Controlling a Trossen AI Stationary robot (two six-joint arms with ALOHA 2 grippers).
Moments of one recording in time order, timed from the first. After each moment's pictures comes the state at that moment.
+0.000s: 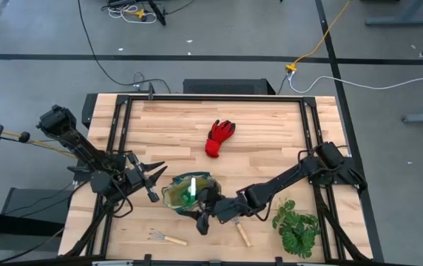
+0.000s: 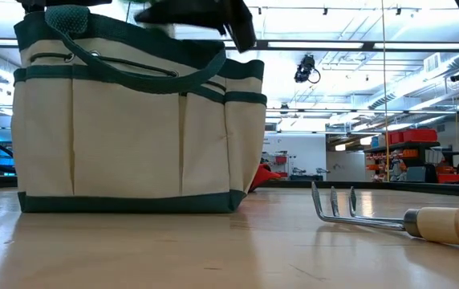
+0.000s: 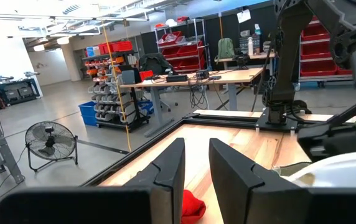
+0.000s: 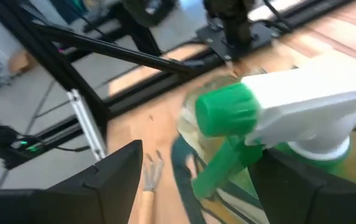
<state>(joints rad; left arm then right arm) -0.85 1.20 0.38 1.15 -1.44 0.40 0.46 2.01 1.44 0.17 0.48 0.62</state>
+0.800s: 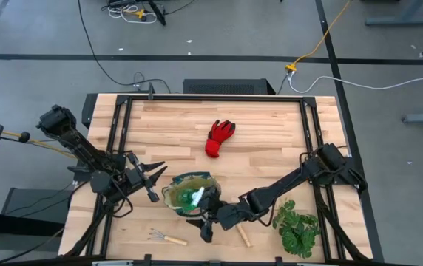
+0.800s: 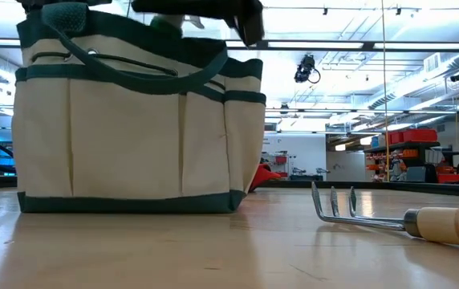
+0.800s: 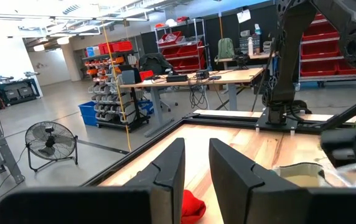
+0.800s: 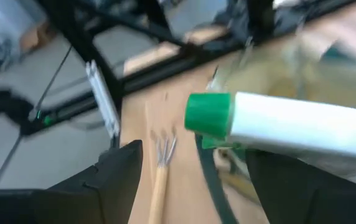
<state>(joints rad) -0.85 1.20 0.38 1.15 -1.44 0.40 0.49 2.01 1.44 0.16 0.45 0.59</state>
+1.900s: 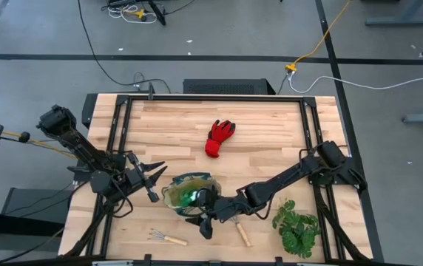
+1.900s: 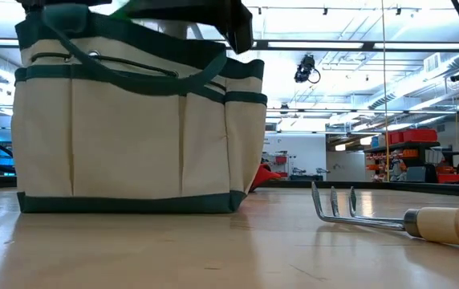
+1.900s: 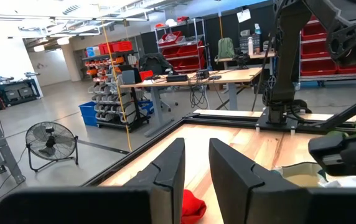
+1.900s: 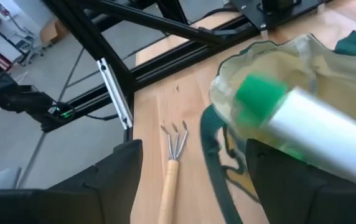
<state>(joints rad) -0.85 1.20 0.38 1.15 -1.44 0.40 0.45 2.00 1.44 0.13 0.30 0.63</state>
